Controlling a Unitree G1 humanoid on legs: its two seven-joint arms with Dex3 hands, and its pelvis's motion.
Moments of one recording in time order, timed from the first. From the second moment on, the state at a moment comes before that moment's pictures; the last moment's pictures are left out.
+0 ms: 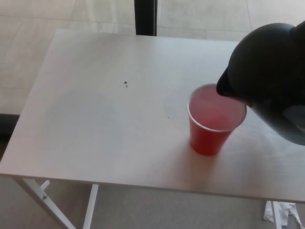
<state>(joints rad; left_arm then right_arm) 0.00 0.81 0.50 1.20 -0.32 -0.17 -0.50 -0.52 -0.68 -0.16 -0.11 -0.05 0.56 0.17</state>
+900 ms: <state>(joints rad) -0.01 0.81 0.49 1.20 -0.31 -0.17 -0.49 -0.52 -0.71 -0.07 -0.26 -0.13 0.55 0.19</state>
